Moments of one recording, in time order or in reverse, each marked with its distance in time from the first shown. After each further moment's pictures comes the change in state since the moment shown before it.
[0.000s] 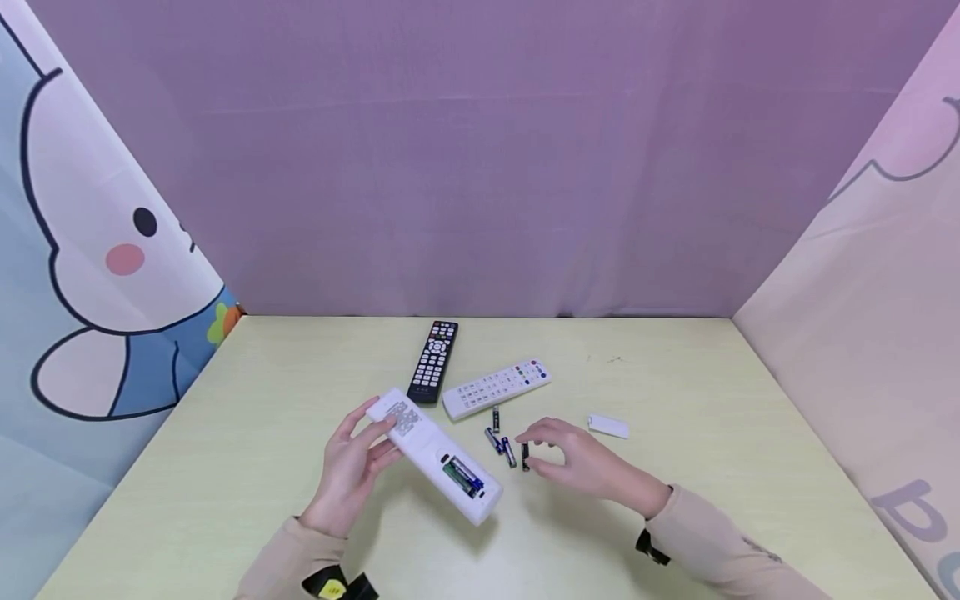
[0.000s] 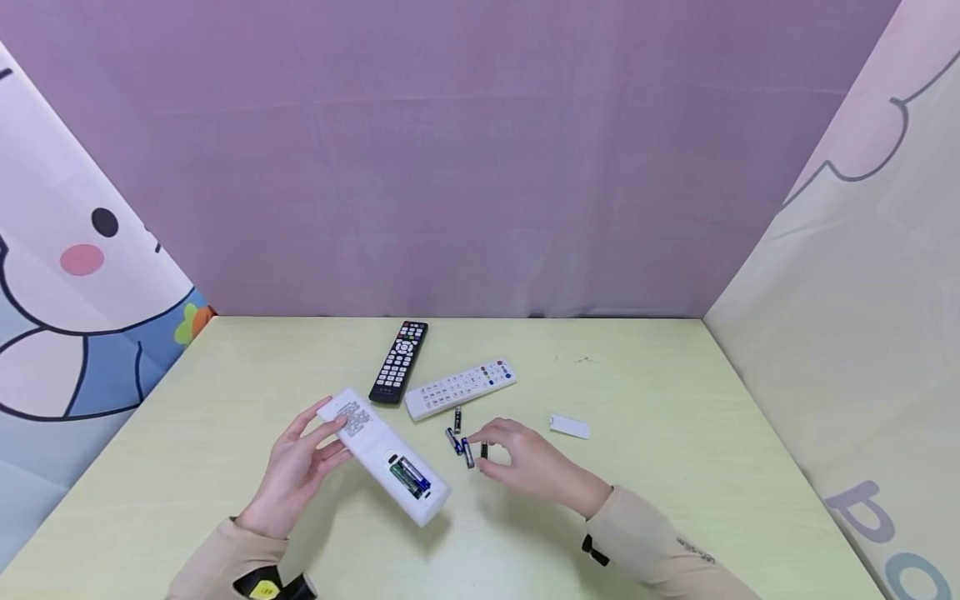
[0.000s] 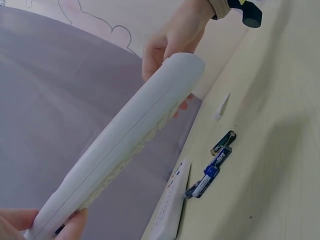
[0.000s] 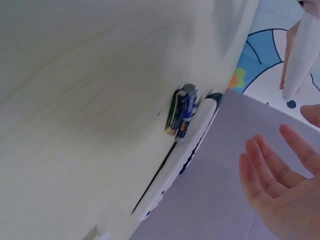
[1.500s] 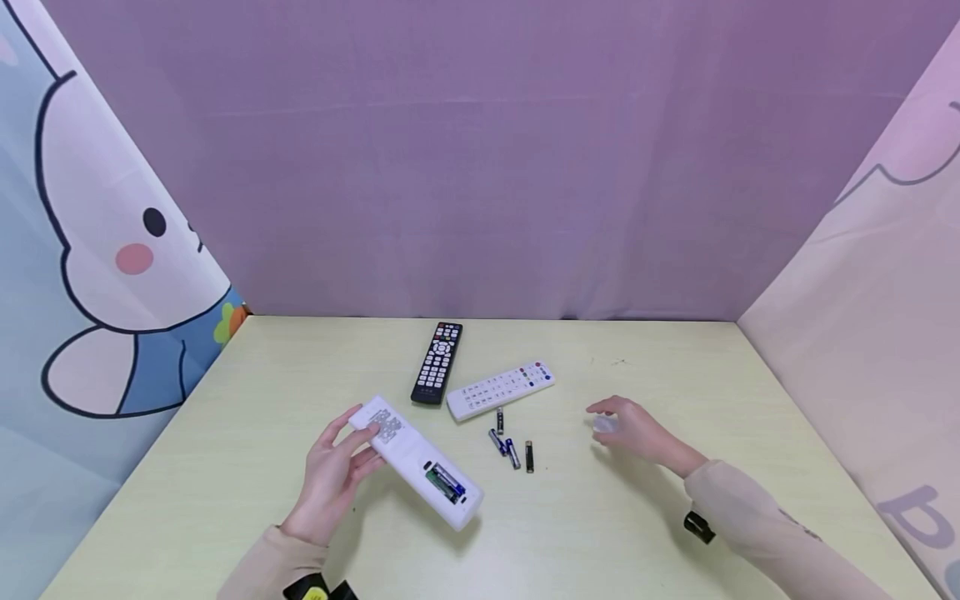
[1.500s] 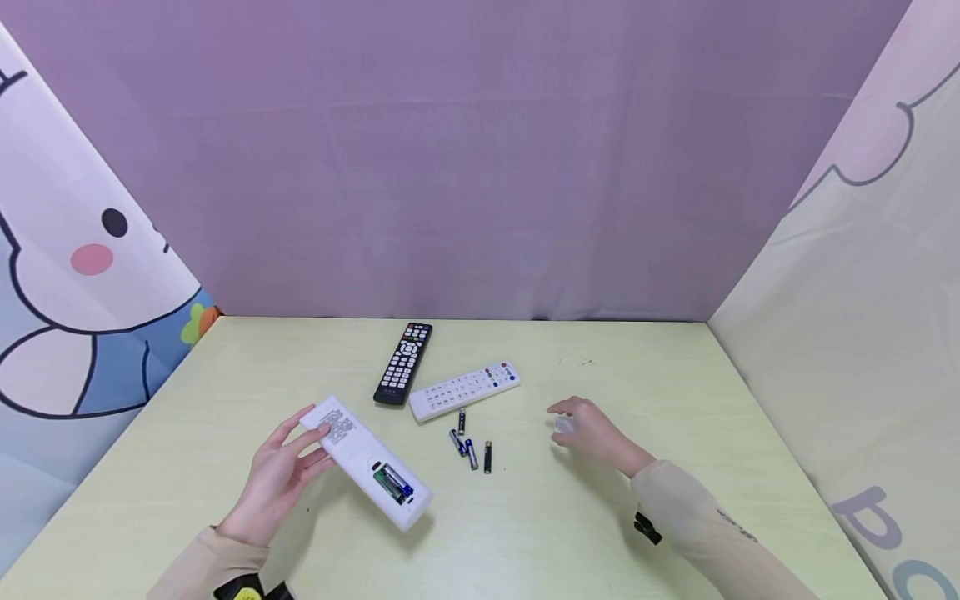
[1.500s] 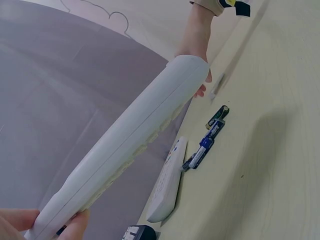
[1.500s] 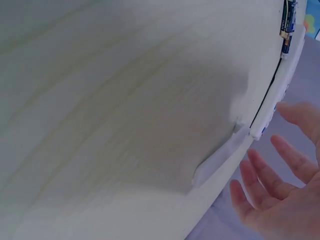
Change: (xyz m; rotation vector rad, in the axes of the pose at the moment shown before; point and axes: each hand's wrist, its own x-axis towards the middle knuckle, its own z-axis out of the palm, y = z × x) left_hand -0.003 0.006 -0.025 0.032 0.026 -0.010; right_hand -0.017 0.092 -0.030 -0.023 0.071 0.257
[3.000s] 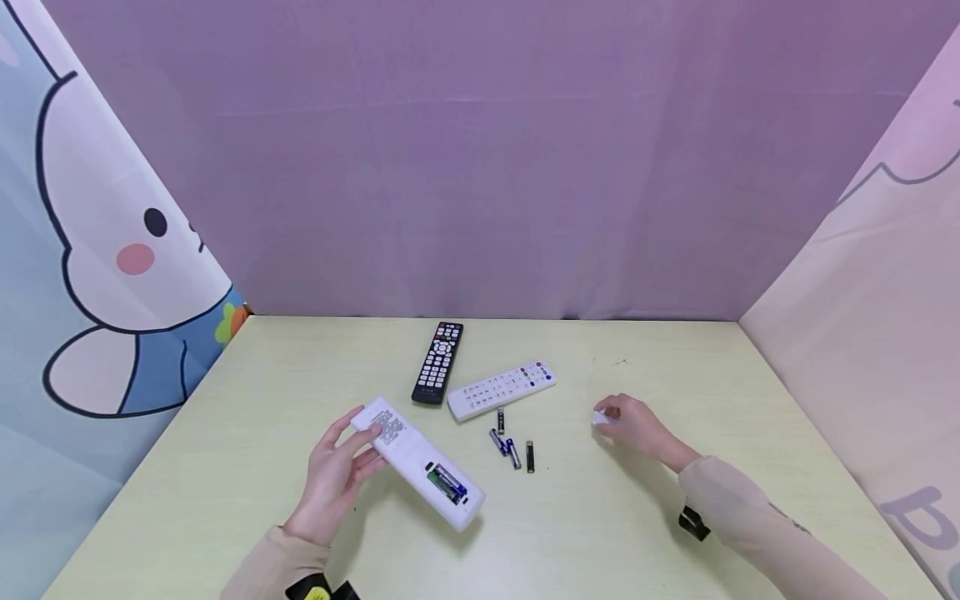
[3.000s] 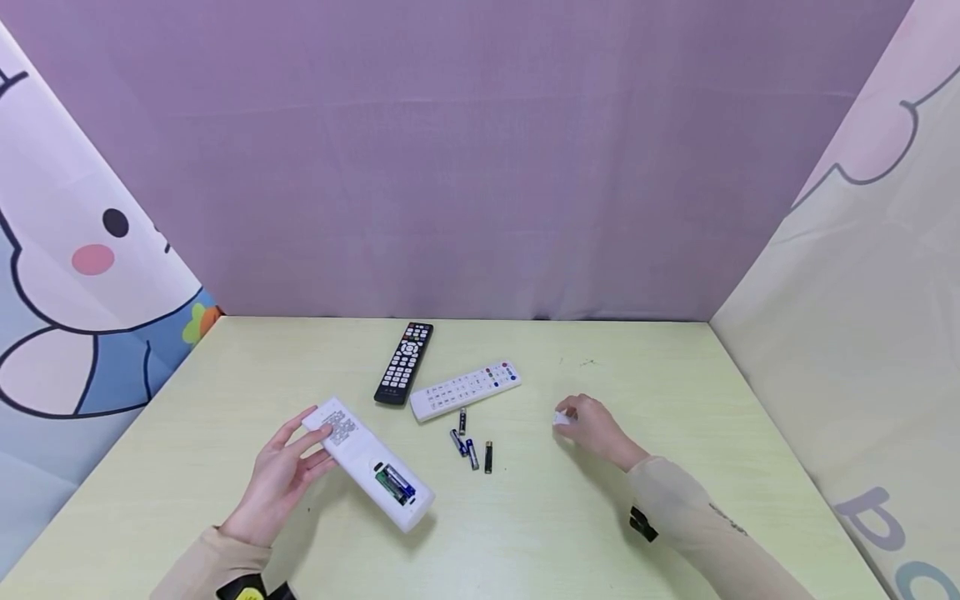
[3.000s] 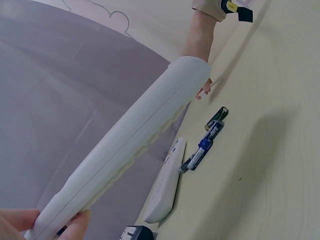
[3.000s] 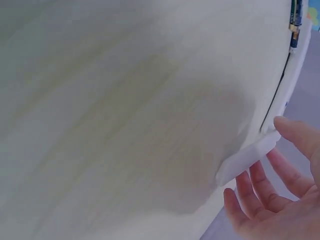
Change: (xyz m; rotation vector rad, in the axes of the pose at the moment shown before) left_hand 0.003 -0.004 0.000 0.011 0.012 -0.003; right_hand 0.008 0.011 0.006 0.008 0.031 0.147
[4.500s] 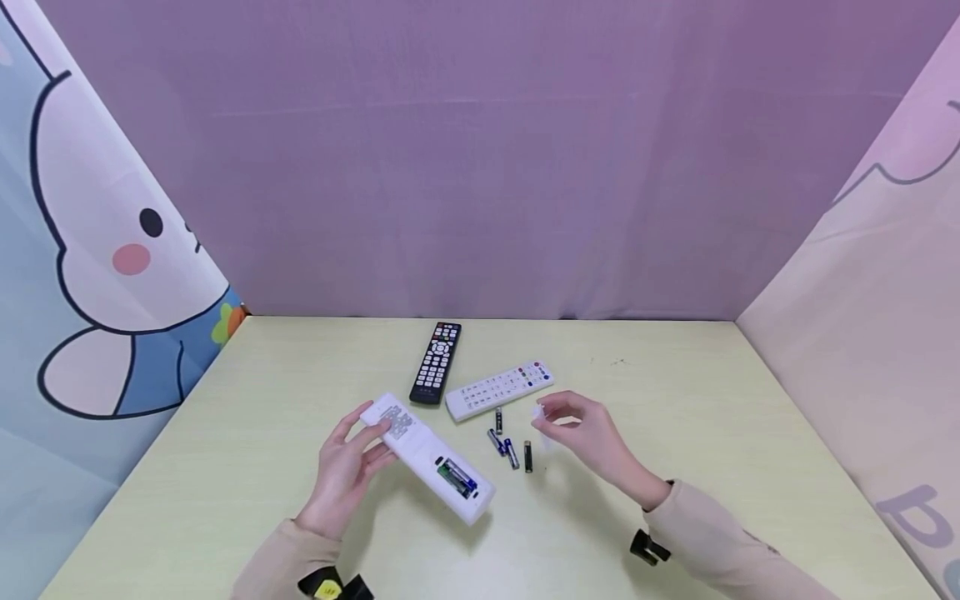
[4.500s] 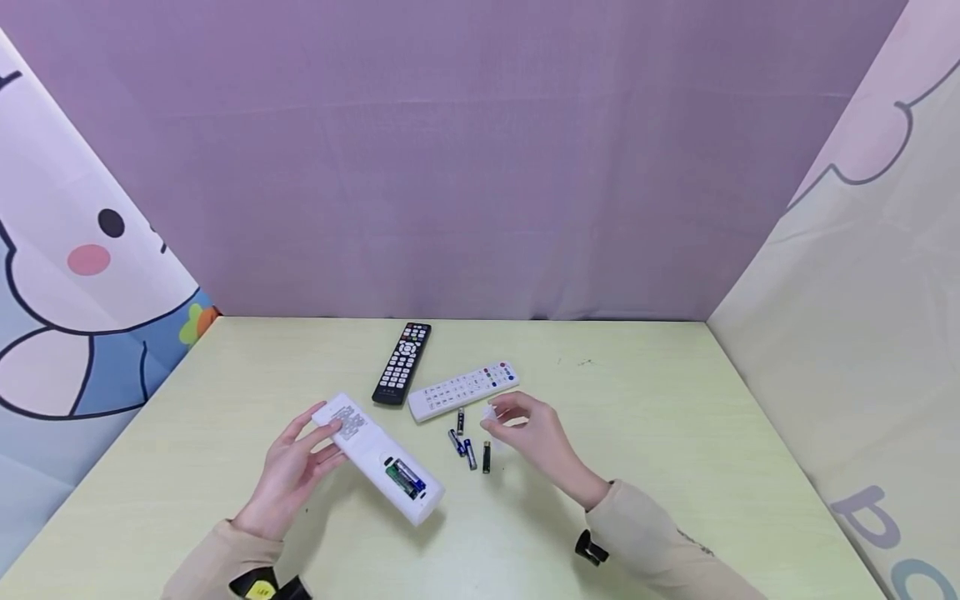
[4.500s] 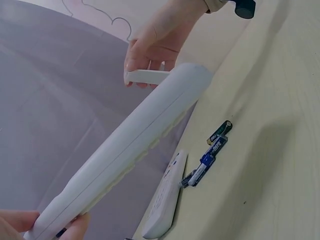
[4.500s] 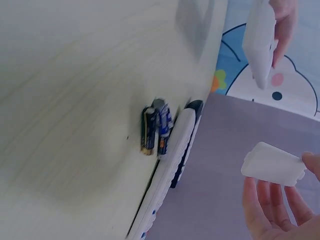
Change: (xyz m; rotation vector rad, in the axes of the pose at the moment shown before) left_hand 0.001 -0.001 0.013 -0.024 -0.013 0.006; right_hand -0.018 -0.109 0.017 0.495 0.169 -0.021
